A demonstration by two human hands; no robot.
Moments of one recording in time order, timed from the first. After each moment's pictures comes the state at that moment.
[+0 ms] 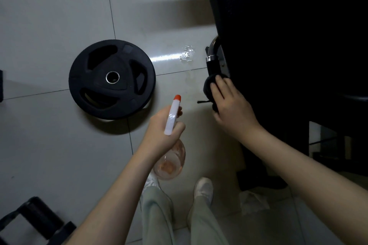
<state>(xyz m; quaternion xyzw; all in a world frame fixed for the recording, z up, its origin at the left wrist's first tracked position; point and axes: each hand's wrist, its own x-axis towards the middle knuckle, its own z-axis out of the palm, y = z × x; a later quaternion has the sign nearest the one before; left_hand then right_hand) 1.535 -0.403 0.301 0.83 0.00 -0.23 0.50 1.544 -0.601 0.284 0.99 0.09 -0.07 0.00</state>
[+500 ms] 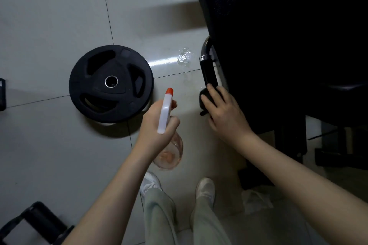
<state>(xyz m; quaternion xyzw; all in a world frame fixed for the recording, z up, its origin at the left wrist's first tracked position) 1.537 -0.404 0.316 0.85 -0.05 -0.15 0.50 1.518 -0.601 0.278 0.99 0.12 -0.04 -0.03</state>
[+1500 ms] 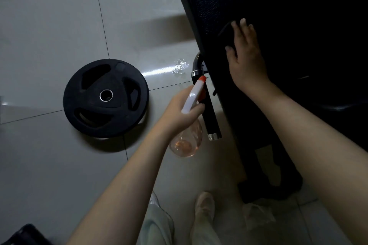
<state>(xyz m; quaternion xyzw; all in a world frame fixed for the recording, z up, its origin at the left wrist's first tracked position) 1.598 -0.471 0.322 0.79 -0.11 -0.28 0.54 1.645 -0.662 0.334 0.97 -0.08 0.06 -0.22</state>
